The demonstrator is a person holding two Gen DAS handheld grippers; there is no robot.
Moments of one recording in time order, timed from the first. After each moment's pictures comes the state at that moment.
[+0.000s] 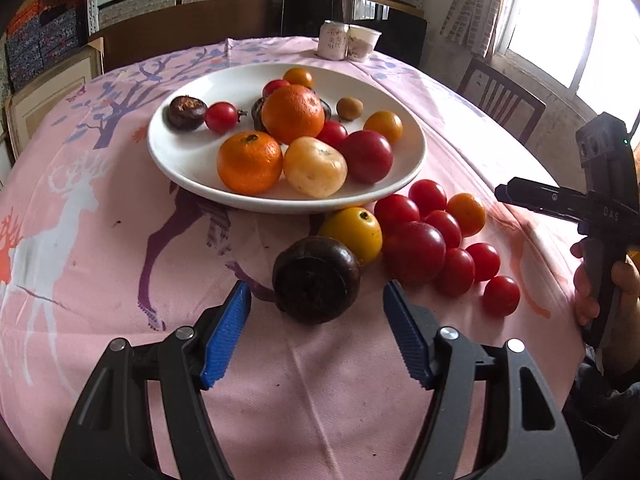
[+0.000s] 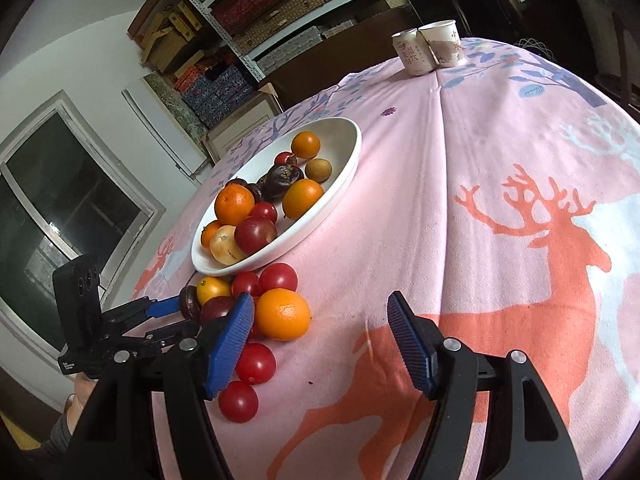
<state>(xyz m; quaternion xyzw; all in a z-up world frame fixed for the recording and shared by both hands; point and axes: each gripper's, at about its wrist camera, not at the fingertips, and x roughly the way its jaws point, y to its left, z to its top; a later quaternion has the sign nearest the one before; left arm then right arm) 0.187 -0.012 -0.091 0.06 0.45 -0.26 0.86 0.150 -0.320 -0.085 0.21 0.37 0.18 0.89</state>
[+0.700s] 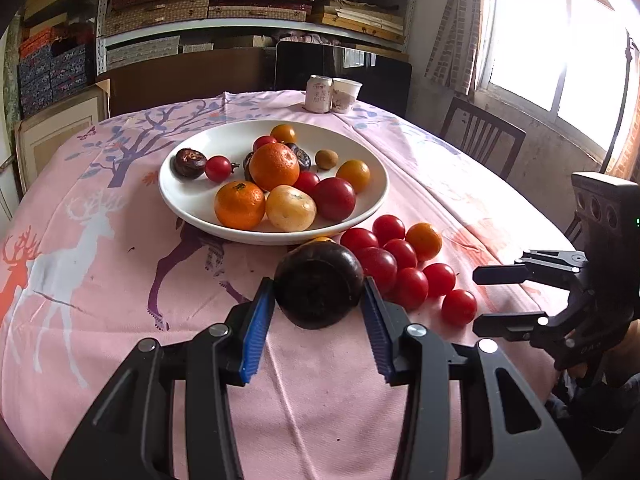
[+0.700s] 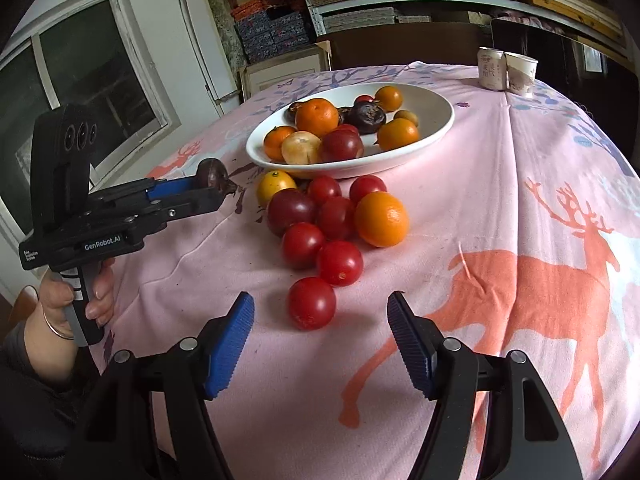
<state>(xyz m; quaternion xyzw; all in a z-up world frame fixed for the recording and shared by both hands) 0.144 -0.006 -0.065 0.04 0.35 -0.27 0.90 0.090 -0.243 -0.082 0.03 0.39 0.22 0.89</state>
